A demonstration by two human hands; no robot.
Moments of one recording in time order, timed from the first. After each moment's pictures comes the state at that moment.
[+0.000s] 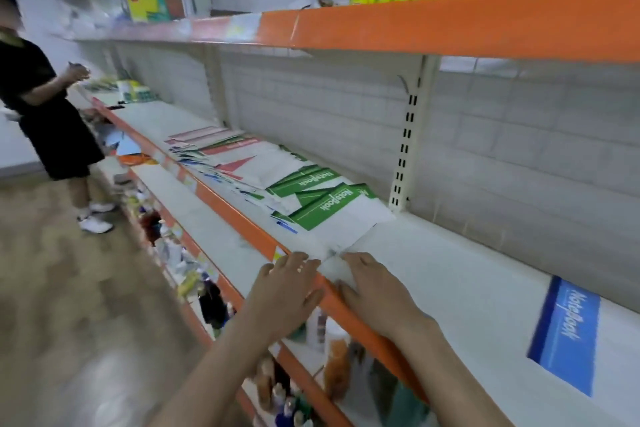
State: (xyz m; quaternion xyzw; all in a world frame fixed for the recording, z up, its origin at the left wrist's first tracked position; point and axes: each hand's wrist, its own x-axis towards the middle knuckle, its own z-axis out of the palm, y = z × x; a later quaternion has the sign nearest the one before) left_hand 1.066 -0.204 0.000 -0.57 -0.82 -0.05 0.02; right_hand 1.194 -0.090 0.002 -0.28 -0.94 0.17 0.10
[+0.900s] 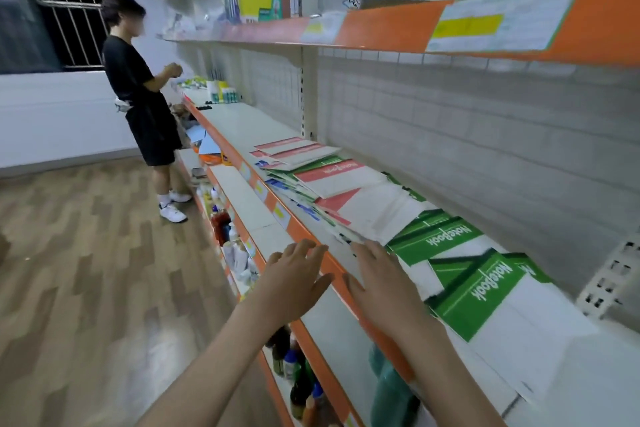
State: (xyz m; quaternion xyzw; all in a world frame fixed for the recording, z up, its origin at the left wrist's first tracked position) left_hand 0.804 -0.200 0.011 -0.48 -0.87 -0.06 0.03; right_hand 0.914 -0.076 0.006 -0.20 -0.96 0.13 0.14
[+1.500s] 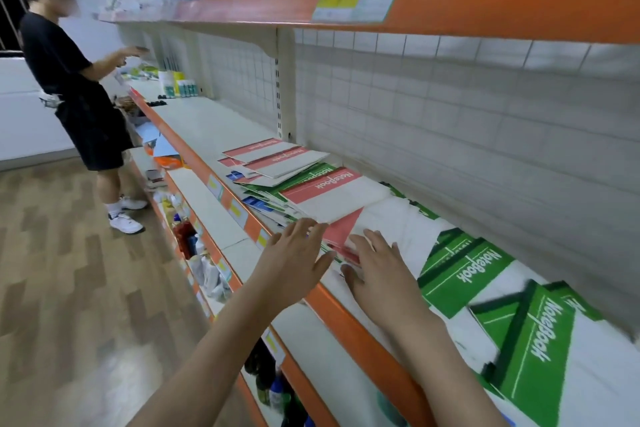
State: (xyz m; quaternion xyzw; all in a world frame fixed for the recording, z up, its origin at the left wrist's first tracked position) left_hand 0.676 -0.128 0.010 -0.53 -0.84 -0.12 0.07; right_hand 0.807 -0.030 0.007 -0.25 -0.95 0.12 0.14
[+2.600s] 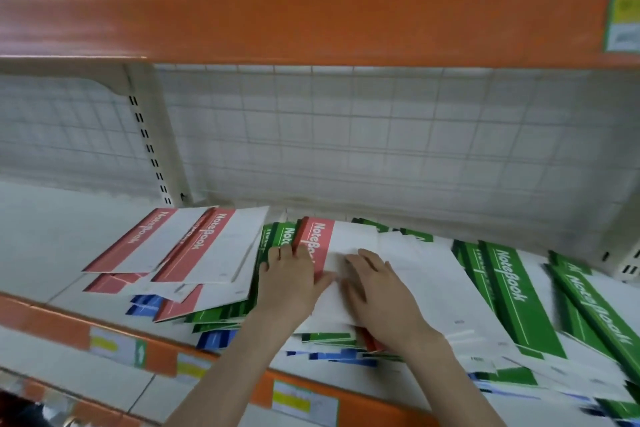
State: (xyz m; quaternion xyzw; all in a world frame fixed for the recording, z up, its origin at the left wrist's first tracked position) left_hand 0.498 0.010 0.009 -0.66 -0.74 -0.10 -0.01; right_hand 0.653 0.019 -0.007 -0.51 -0.82 0.11 0.22
